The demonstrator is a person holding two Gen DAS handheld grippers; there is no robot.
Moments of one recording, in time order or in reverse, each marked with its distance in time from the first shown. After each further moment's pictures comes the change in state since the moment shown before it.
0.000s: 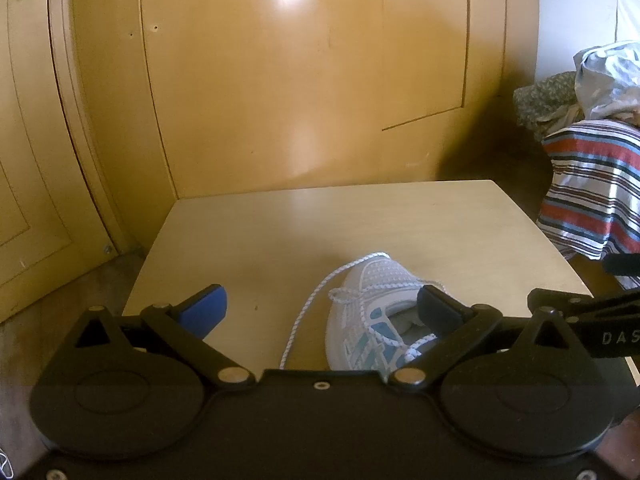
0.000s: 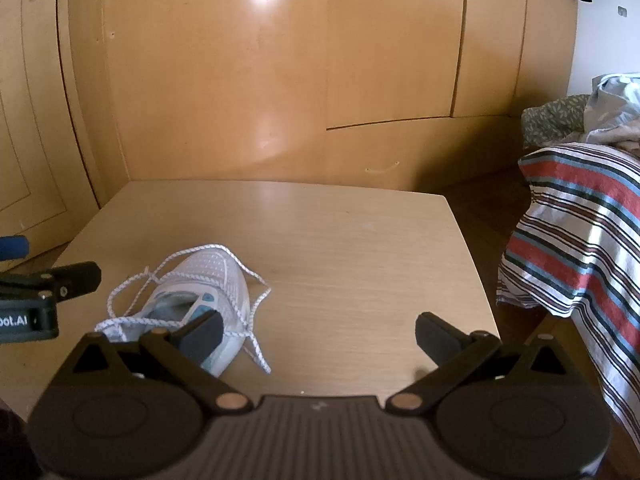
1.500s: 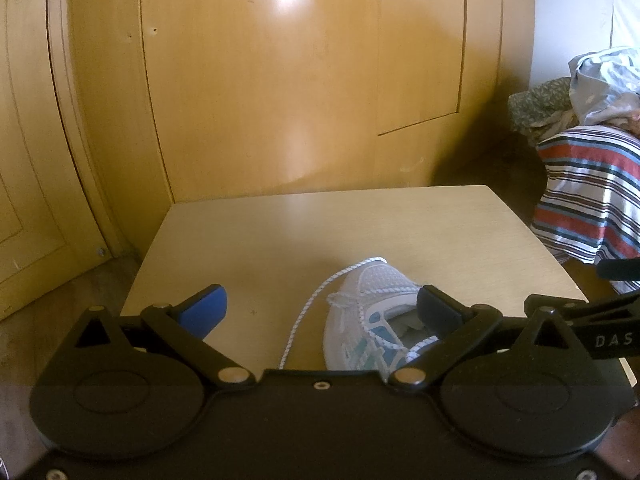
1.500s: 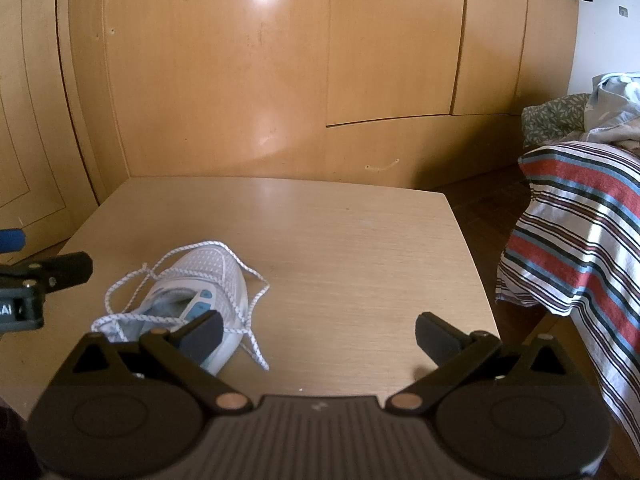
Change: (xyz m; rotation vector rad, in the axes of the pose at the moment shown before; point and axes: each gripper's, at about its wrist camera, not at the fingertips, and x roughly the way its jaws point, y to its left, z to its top) left arm -0.001 0.018 0.018 0.011 0.002 -0.035; right arm 0.001 -0.006 0.009 0.007 0.015 0.003
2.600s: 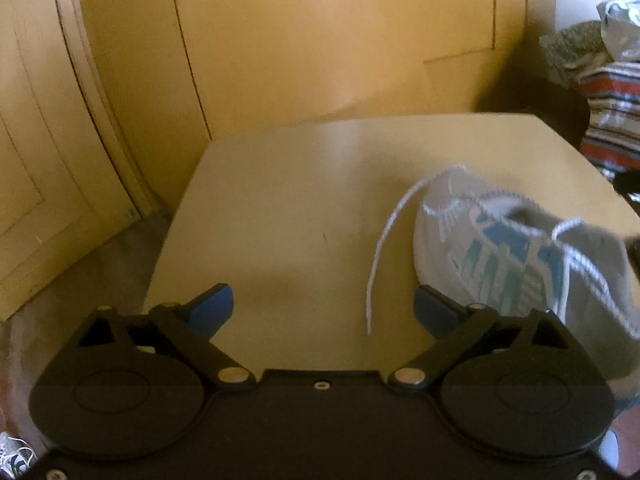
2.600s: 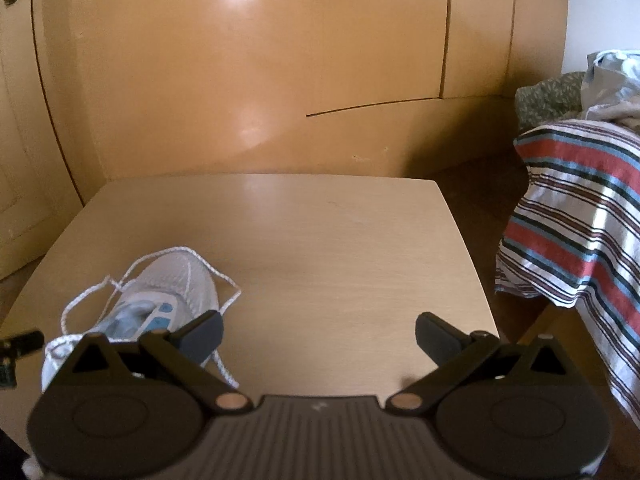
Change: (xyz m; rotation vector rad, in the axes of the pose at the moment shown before) left arm 0.047 0.047 -0.049 0.058 0.155 0.066; right arm 0.035 -0.028 0.007 0.057 0.037 -0.004
